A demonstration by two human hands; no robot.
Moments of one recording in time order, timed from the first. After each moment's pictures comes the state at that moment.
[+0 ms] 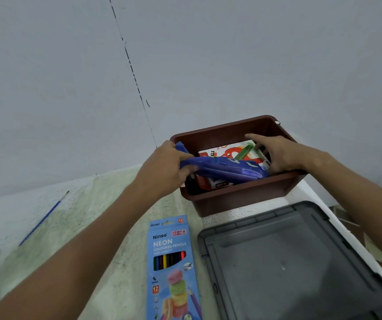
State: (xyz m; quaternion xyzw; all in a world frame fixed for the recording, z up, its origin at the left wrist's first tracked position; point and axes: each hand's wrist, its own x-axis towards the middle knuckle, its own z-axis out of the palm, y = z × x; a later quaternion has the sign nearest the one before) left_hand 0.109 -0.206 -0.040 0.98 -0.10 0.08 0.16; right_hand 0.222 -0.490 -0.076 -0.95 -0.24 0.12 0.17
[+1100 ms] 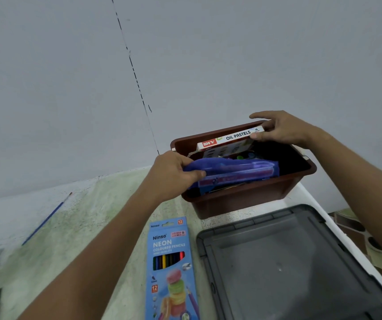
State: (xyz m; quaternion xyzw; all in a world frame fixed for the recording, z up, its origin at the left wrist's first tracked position) left_hand 0.089 -0.225 -0.030 0.94 -0.03 0.03 0.33; right_hand 0.236 -0.496 -0.026 -0.89 -0.18 0.10 0.41
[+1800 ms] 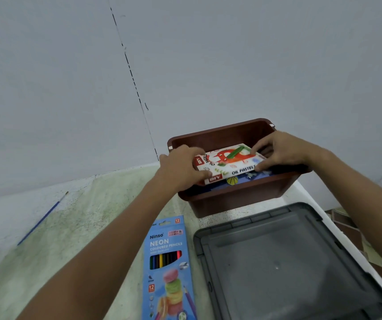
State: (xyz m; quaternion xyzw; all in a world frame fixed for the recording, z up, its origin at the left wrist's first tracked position) left_hand 0.132 -0.240 -0.056 0.99 -0.04 0.03 0.15; right_hand 0.211 -0.503 -0.051 -0.93 -0.20 0.15 0.28
